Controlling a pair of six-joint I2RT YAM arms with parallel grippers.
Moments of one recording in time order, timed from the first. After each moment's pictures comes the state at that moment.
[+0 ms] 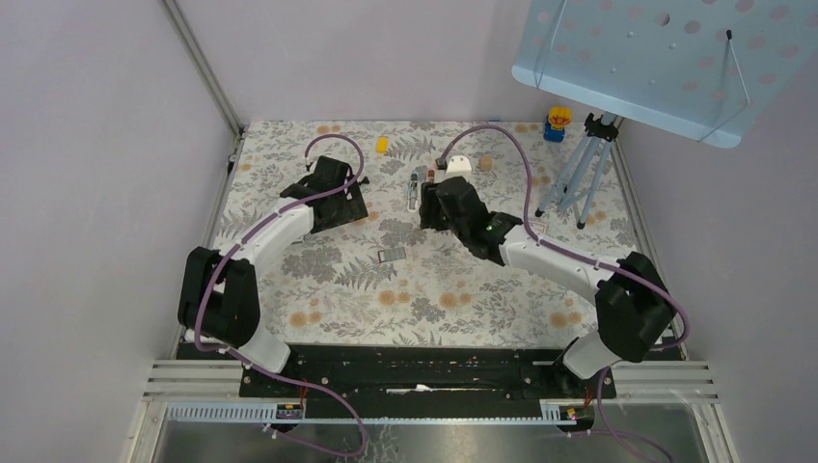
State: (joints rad) left arm -0.34 1.56 1.13 -0.54 -0.21 -0.60; right arm 0.78 1.54 1.03 -0.04 0.32 0.43
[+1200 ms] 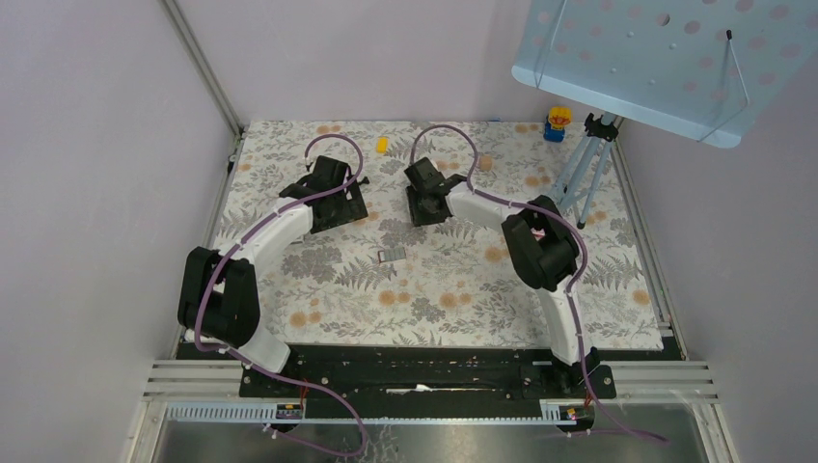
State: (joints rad) left arm -0.33 1.56 1.13 -0.54 -0.19 -0.59; right arm 0.67 2.17 1.62 -0.48 0.10 0.42
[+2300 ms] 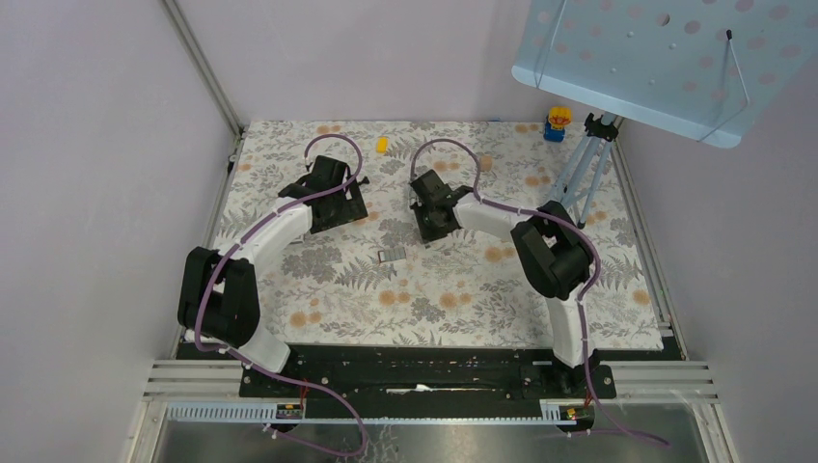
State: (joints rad) left arm -0.33 1.56 1.13 -0.54 -0.17 -0.59; right arm 0.69 2.10 1.48 -0.46 0.03 0.34
